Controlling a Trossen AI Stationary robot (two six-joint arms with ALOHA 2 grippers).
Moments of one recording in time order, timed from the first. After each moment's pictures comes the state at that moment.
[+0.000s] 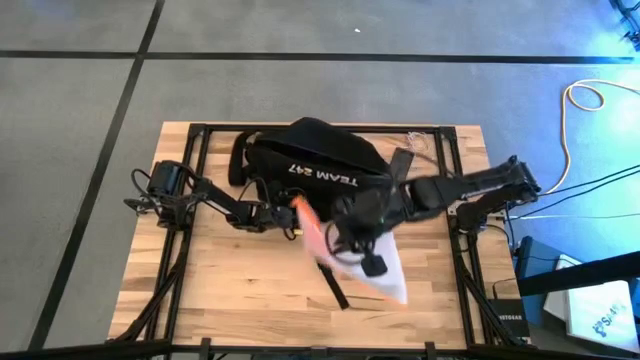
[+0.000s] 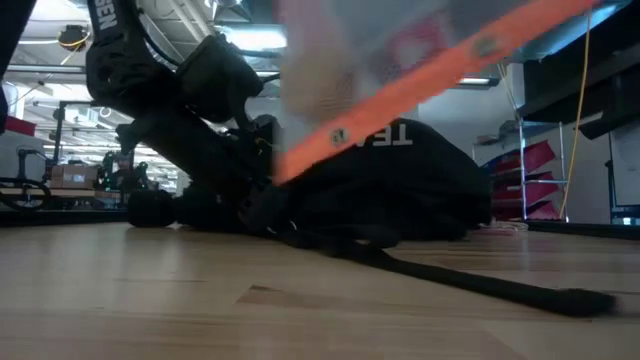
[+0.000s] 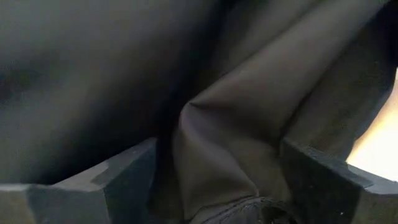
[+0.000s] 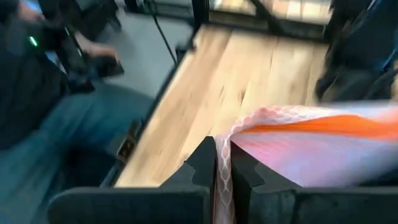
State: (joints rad) left arm -0.05 1.91 0.63 0.54 -0.75 -0.09; right arm 0.30 1.57 1.60 -0.71 -0.16 0.06
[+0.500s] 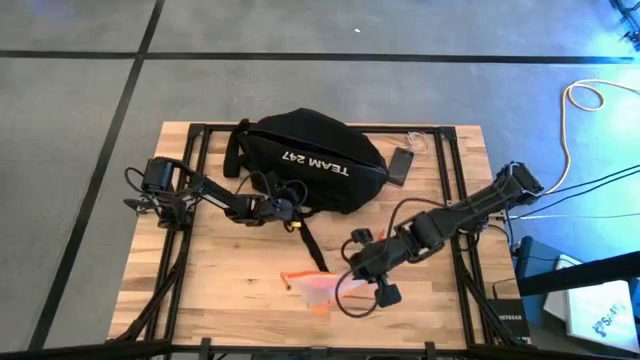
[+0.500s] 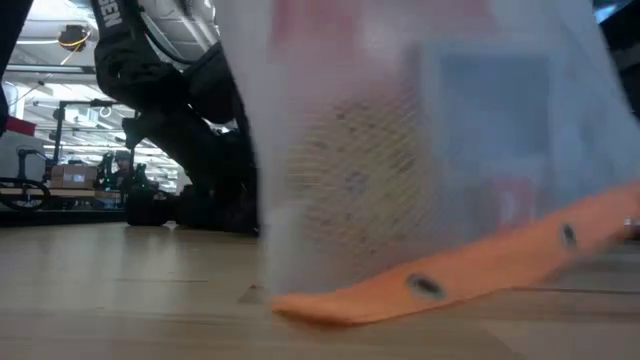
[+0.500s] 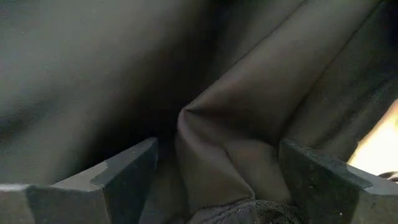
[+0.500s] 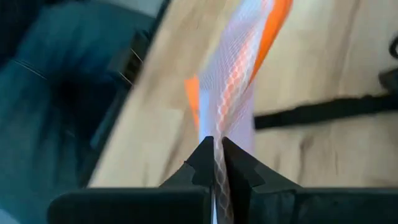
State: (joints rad) left arm 0.00 1.85 0.63 0.39 -0.81 -0.02; right arm 0.49 1.57 1.38 -0.75 -0.02 0.18
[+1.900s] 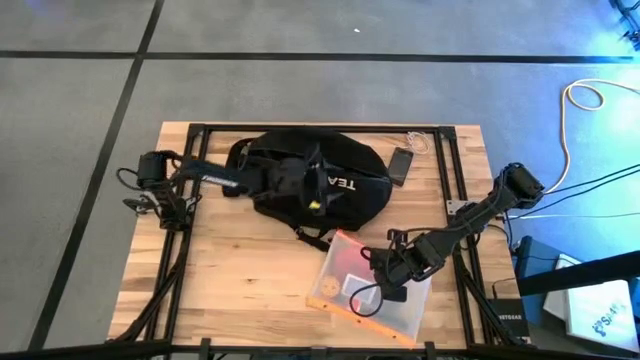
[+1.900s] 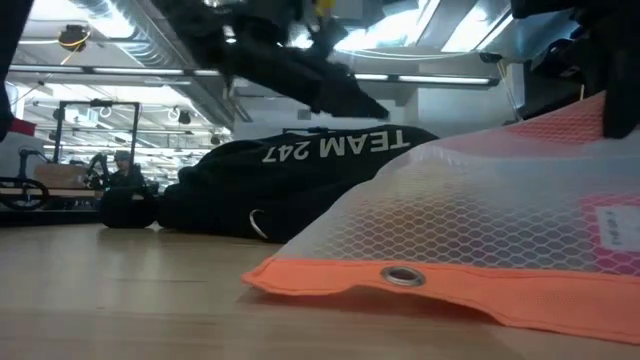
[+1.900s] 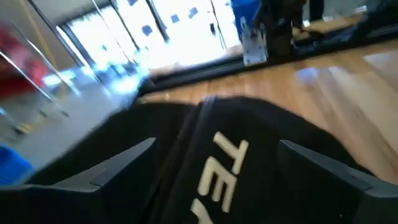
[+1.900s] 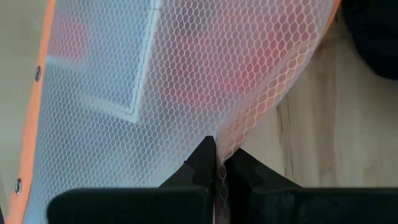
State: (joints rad) left arm 0.15 1.77 1.03 0.47 -0.08 0.33; right arm 0.60 1.57 1.12 -0.91 0.14 0.72
